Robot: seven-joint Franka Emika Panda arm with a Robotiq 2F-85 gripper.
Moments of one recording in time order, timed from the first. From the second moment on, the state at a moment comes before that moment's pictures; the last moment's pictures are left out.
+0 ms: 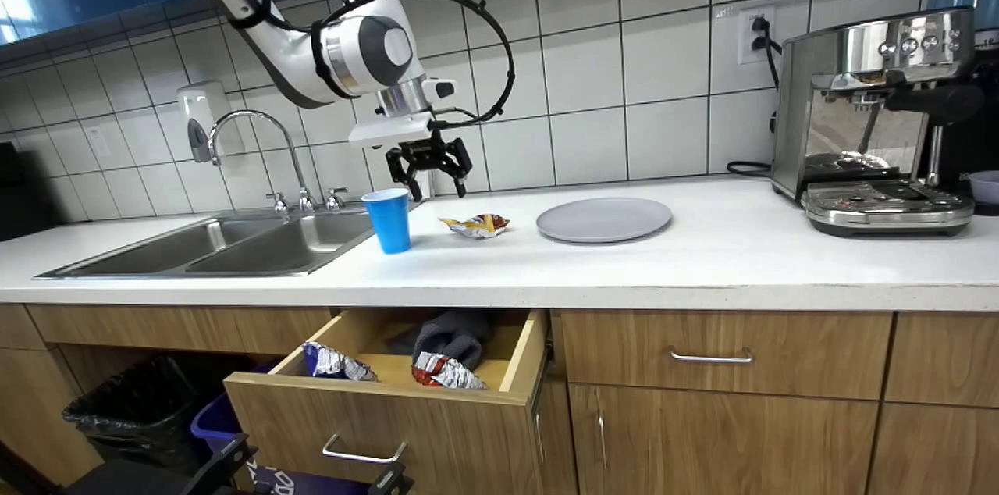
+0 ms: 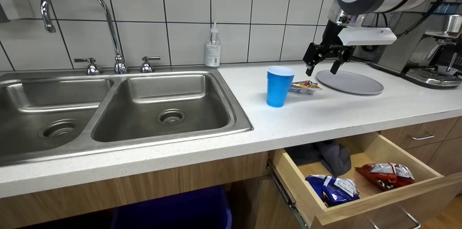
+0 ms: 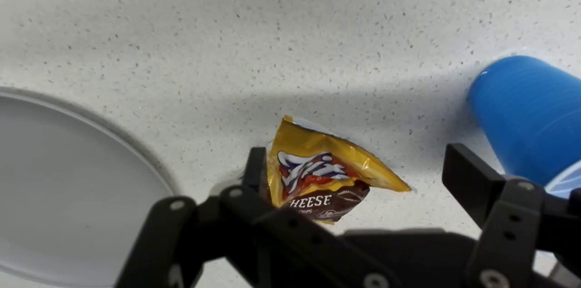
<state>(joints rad) 0.06 0.32 -0.03 -2.06 -0.08 2.62 0.03</state>
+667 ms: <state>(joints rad) 0.04 0.48 -0.04 -1.88 -0.07 2.63 0.06</state>
